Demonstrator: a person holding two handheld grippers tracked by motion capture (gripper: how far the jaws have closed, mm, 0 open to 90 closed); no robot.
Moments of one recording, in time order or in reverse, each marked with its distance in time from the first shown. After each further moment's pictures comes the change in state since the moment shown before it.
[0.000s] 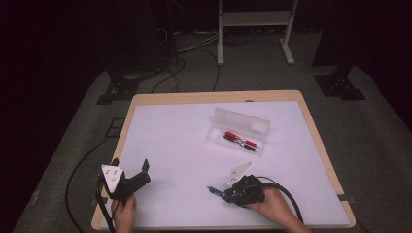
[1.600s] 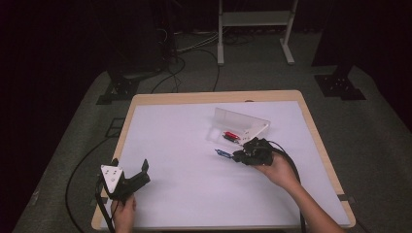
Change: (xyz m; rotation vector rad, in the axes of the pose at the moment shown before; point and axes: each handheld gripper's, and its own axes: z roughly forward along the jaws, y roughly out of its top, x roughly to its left) left arm 0.001 0.000 -0.001 -0.005 0.003 -0.002; right arm -0.081 0.034 -0.055 -0.089 -0.158 0.060
